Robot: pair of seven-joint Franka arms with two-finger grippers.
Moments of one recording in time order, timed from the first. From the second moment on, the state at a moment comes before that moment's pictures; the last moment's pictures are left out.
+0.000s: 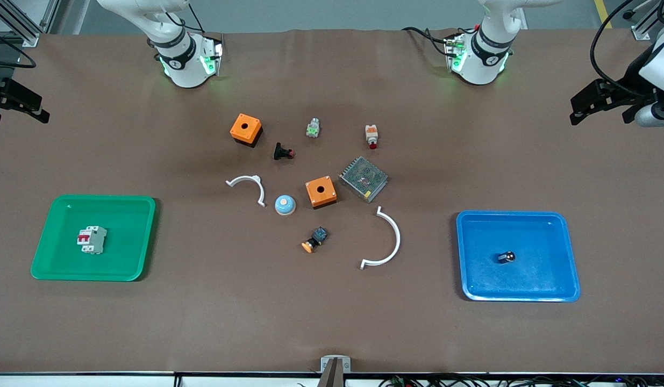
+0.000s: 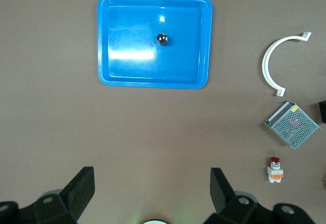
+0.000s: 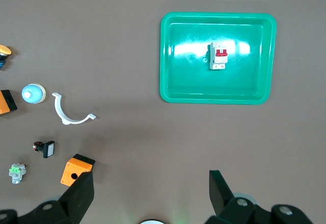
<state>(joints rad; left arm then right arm) 0.02 -0.05 -0.12 -1.53 0.02 1.47 -0.10 -0.01 -0.09 -0.10 -1.59 0.01 1.46 -0.10</state>
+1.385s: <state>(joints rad) 0.07 0.35 -0.11 -1.68 0.07 1.92 -0.10 -0.17 0.29 -0.10 -1.61 0.01 1.84 -0.16</state>
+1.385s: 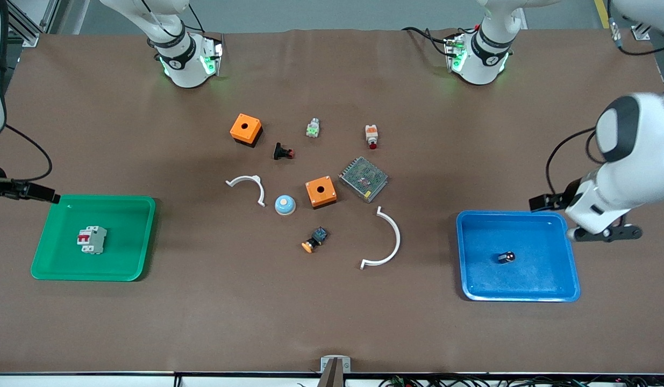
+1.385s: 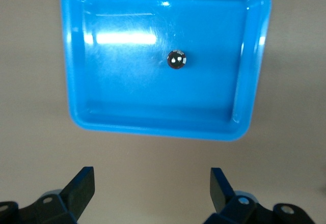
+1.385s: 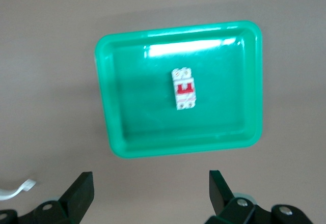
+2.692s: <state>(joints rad) 0.07 0.74 -0.11 -1.58 0.07 2.32 -0.11 -0.22 0.63 -0.09 -1.78 0.02 2.46 -0.27</state>
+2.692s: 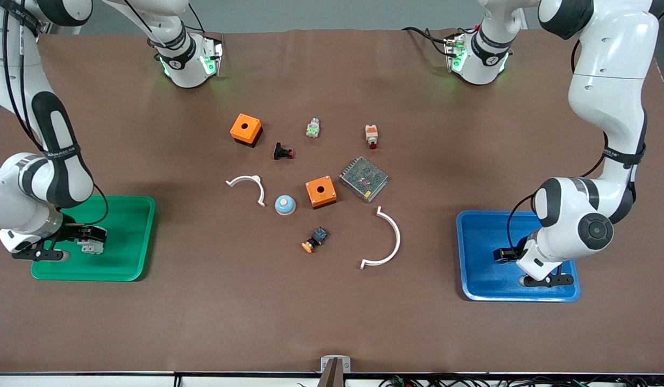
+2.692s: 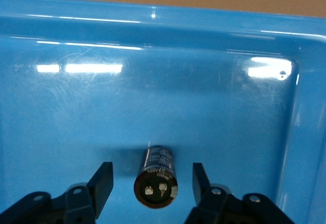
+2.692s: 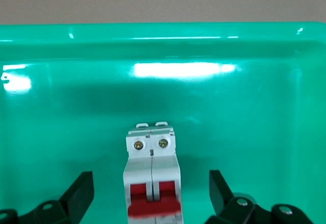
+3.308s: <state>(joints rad) 0.07 0.74 -0.12 -1.57 0.07 2.32 -0.11 -0.22 0.64 -0.09 -1.78 0.06 2.46 -0.38</state>
